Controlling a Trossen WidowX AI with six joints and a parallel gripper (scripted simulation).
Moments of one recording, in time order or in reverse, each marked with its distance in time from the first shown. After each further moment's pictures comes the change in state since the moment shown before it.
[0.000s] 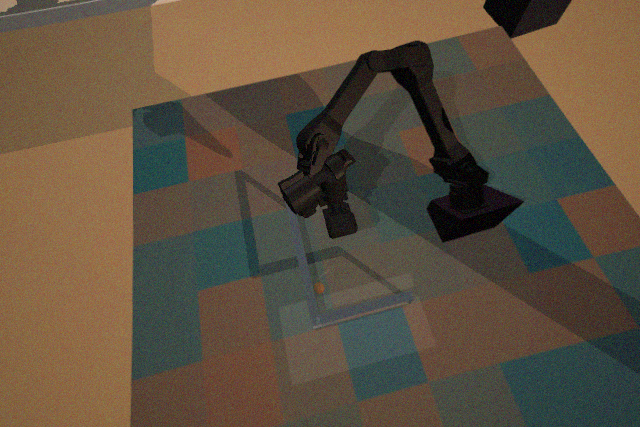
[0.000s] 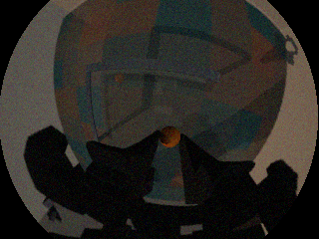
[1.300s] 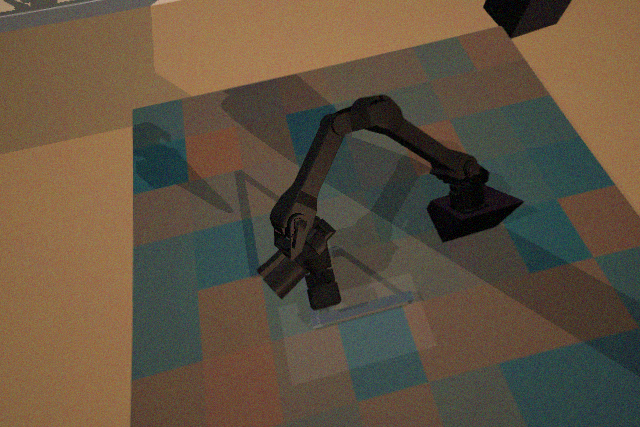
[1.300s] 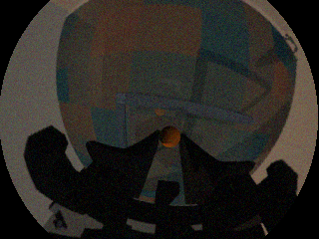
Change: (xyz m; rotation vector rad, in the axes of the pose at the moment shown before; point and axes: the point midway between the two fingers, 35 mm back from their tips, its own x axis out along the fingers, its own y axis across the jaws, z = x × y) arm 0.019 0.124 0.071 0.011 -0.002 0.002
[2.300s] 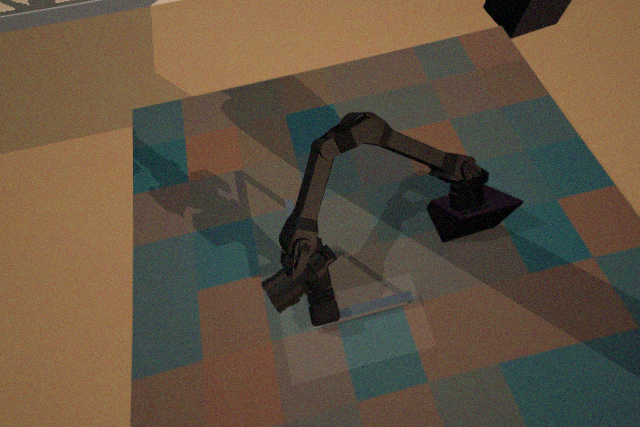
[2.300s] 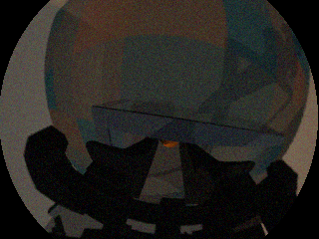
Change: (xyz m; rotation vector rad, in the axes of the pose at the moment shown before) arm 0.076 0.022 0.008 0.011 -0.006 0.007
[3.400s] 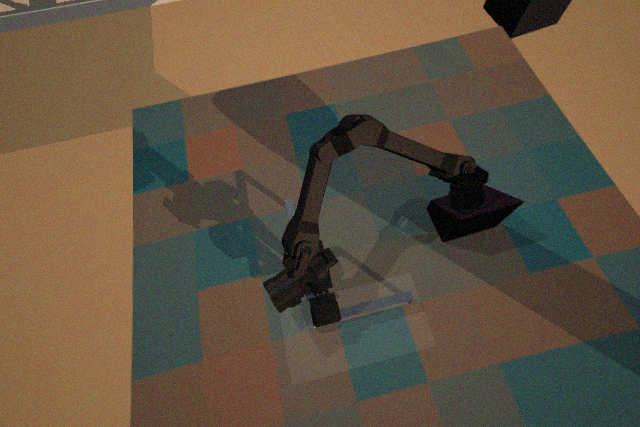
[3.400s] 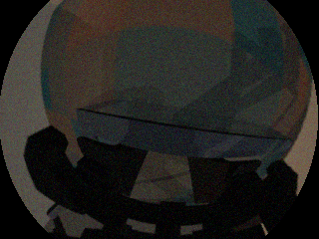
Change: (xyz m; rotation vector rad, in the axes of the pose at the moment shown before) arm 0.017 0.000 -0.001 -0.005 0.002 -0.002
